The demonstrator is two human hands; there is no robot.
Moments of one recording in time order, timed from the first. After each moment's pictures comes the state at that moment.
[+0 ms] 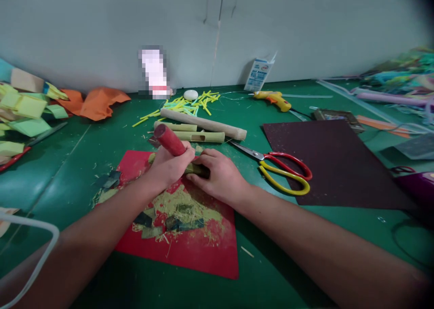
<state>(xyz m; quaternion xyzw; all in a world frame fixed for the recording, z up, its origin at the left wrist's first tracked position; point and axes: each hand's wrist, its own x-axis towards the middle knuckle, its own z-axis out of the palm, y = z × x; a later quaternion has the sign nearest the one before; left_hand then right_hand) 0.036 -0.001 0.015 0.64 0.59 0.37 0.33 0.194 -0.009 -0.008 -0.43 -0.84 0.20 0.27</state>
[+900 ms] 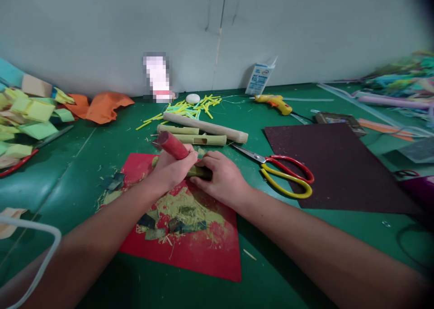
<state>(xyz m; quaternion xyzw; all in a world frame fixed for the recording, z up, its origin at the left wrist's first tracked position) 0.031 0.000 0.012 0.66 0.58 0.35 0.33 0.195 -0.010 -0.011 -0.44 -0.83 0.20 0.28</state>
